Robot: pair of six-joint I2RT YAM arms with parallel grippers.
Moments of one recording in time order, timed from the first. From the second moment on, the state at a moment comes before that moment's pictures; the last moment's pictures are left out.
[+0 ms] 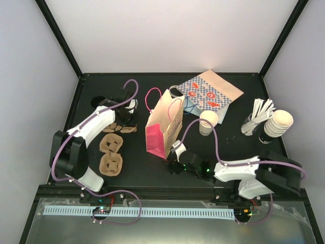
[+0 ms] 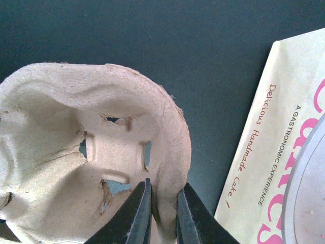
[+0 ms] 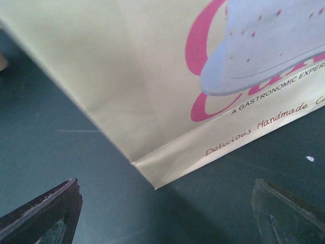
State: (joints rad) left arm -0.33 1.57 1.16 -0.78 0.10 -0.29; right arm 1.18 1.31 0.37 0.34 0.27 0.37
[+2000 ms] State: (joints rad) left arm -0.32 1.45 1.08 -0.79 0.17 -0.26; right arm 0.95 1.16 0.41 0.02 0.39 0.42
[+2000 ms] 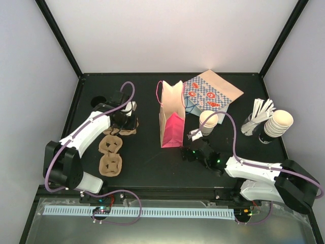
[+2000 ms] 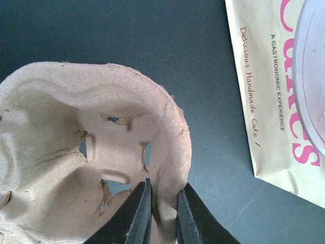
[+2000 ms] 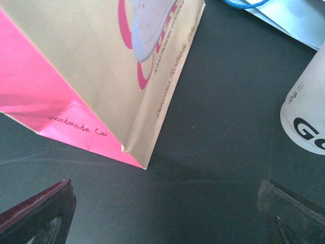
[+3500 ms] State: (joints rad) left arm -0.33 1.13 1.05 -0.85 0.39 -0.25; right arm 1.03 1.08 0.66 -0.06 0.02 0.44
